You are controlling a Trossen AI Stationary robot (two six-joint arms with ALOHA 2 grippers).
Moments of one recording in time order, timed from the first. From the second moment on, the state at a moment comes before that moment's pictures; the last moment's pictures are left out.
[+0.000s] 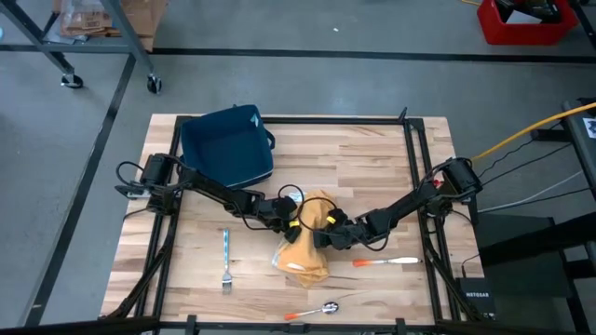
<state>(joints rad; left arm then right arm) -0.16 1.93 0.93 0.26 0.08 -1.04 0.34 1.83 0.75 0.29 0.30 1.62</state>
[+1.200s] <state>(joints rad) -0.17 1.86 0.94 0.17 0.20 -0.81 0.34 1.84 0.77 0.45 0.27 1.15</state>
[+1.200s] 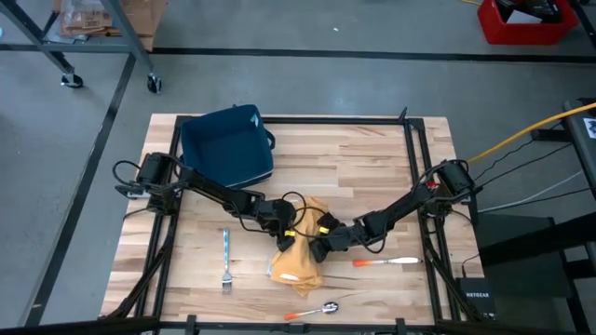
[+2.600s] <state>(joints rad) -0.13 1.43 0.94 -0.30 -0.03 -0.49 0.17 1.71 1.03 0.17 0.20 0.76</state>
